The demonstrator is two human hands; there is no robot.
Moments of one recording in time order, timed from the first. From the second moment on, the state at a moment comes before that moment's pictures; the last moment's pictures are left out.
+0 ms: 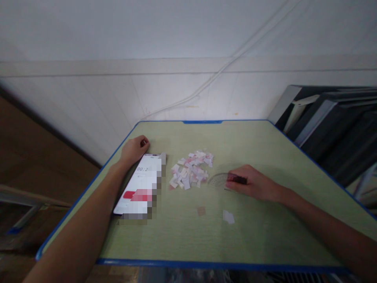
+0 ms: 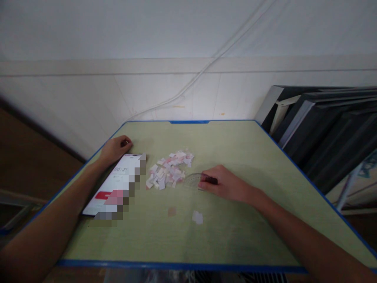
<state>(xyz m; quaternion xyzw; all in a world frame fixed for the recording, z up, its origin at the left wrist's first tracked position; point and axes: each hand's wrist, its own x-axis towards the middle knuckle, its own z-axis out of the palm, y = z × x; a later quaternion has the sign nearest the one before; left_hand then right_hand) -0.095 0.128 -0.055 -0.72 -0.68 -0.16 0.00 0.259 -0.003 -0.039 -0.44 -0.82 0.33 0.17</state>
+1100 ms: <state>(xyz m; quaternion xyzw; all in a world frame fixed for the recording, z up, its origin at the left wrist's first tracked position) -0.096 0.129 -0.057 -0.71 -0.68 -0.17 -0.02 0.274 -0.003 -0.024 -0.45 -0.82 0.33 0.10</state>
